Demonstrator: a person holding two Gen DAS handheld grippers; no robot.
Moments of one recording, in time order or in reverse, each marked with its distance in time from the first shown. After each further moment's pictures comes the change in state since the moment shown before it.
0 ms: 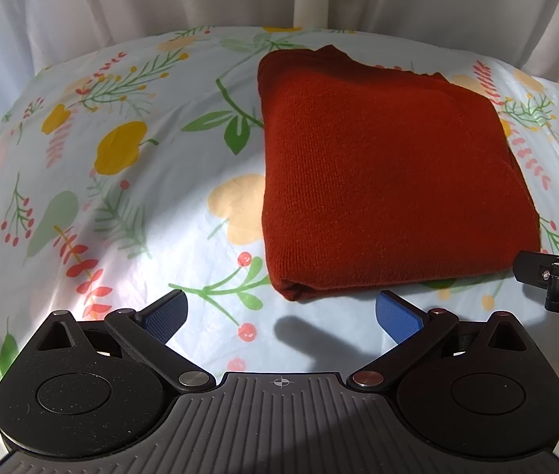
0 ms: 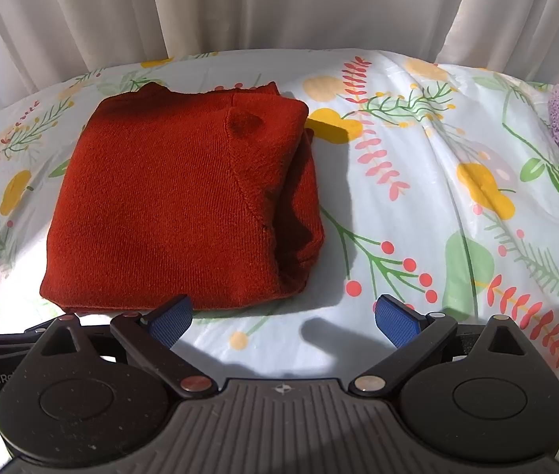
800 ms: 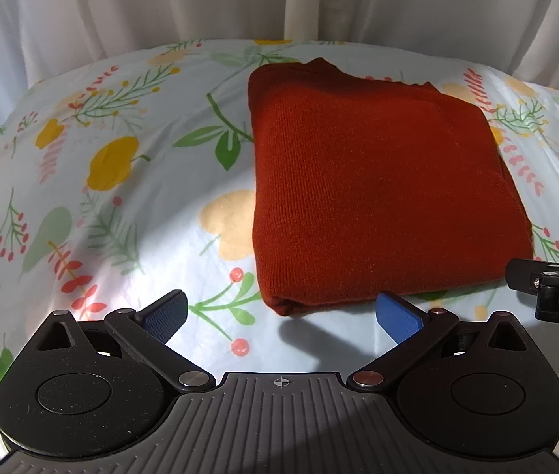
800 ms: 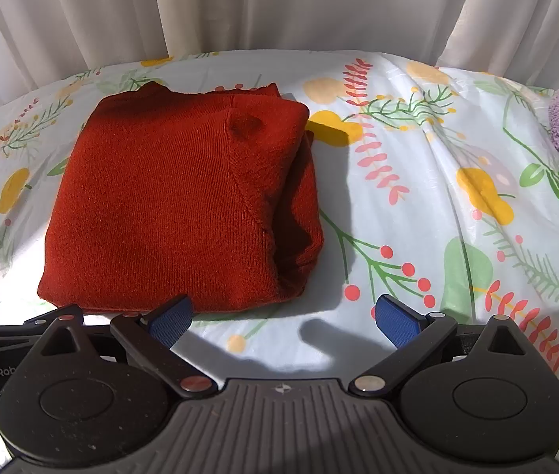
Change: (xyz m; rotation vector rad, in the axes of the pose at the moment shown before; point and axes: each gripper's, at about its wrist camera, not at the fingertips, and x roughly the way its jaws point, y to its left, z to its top) left arm -0.001 -0.001 0.004 0.031 -0.038 -0.015; right arm 0.001 0.001 0.002 -0.009 0.000 -0.009
